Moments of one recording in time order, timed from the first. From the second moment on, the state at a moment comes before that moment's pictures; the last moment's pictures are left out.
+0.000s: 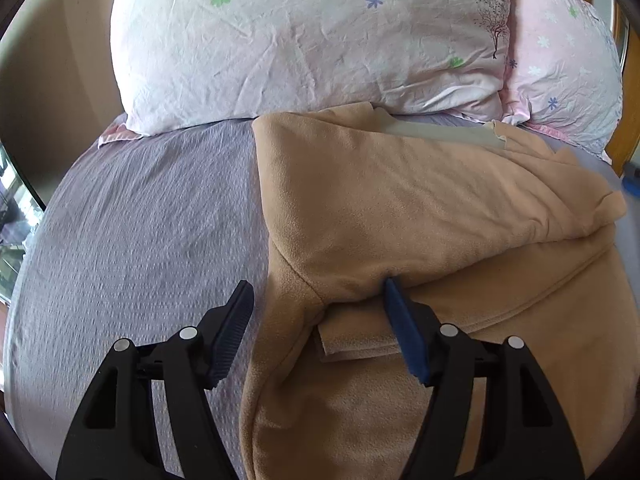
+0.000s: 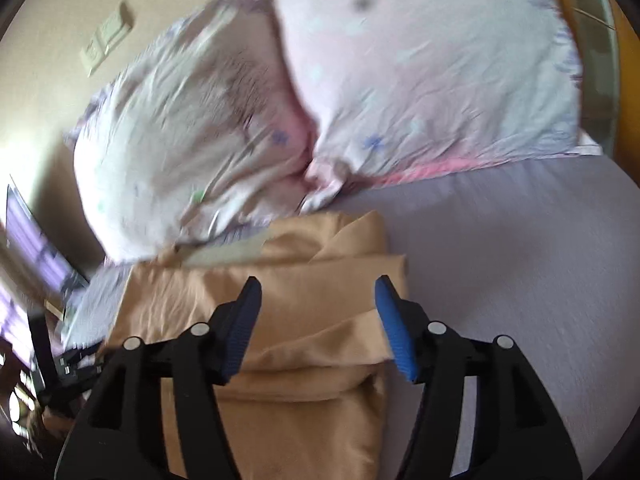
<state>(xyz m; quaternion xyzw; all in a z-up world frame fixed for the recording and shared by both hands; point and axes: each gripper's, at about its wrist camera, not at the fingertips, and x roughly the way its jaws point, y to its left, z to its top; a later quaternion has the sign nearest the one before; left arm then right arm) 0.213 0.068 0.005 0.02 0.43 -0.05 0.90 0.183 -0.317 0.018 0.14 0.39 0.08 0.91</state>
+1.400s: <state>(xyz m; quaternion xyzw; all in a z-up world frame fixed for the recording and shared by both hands) -0.017 0.174 -0.050 -0.33 0.43 -0.35 0.77 -0.050 -0.344 -0.041 0.27 0.39 0.45 0.75</state>
